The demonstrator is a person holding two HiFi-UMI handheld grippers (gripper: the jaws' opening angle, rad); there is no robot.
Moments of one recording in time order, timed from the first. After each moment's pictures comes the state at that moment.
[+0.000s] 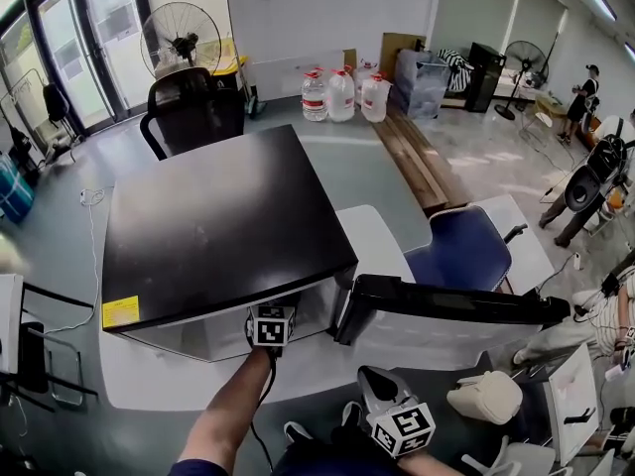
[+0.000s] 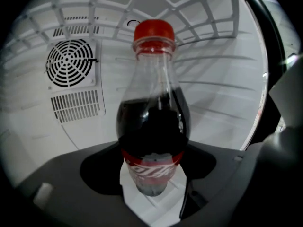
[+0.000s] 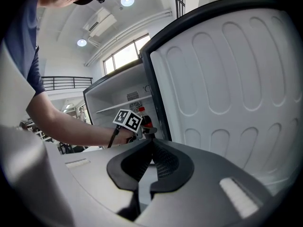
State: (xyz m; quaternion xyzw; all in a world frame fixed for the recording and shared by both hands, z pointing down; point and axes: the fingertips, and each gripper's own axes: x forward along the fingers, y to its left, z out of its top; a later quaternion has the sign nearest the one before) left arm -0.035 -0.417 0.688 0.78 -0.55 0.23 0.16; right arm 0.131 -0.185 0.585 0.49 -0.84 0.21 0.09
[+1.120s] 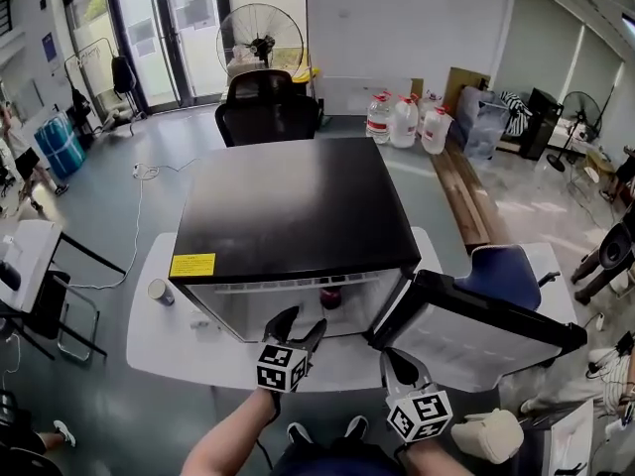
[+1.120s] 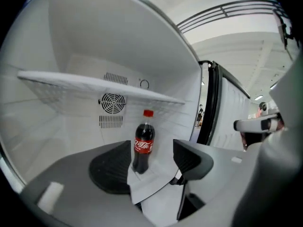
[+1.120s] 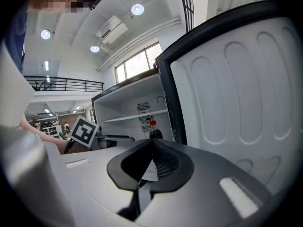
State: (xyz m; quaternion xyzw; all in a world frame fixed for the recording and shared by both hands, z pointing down) left arm -0.075 -0.283 0.591 0.81 -0.56 0.08 0.17; right arm 0.097 -0.213 0.542 0.45 -0.88 0.16 0.06
